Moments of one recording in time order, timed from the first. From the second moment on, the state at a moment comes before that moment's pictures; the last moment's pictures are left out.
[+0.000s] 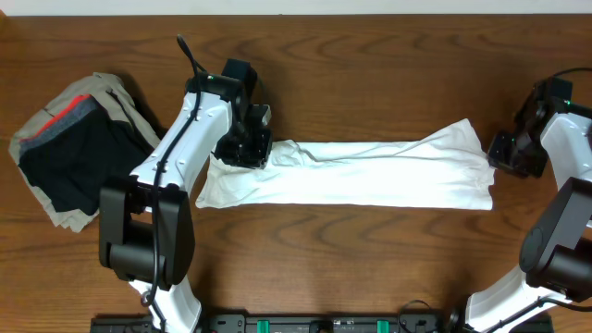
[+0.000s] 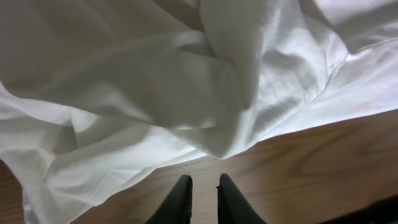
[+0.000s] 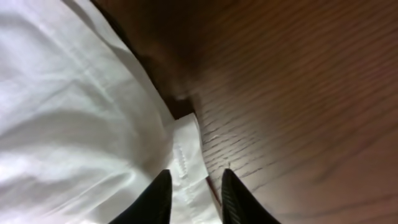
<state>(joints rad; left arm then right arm) -0.26 1.90 1.49 -1.19 0.25 -0.10 -0.34 1.86 1.31 -0.94 0.05 0.15</state>
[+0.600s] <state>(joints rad) -0.26 1.82 1.54 -0.98 0.20 -0.11 -0.34 1.86 1.31 -0.89 -0.33 0.01</state>
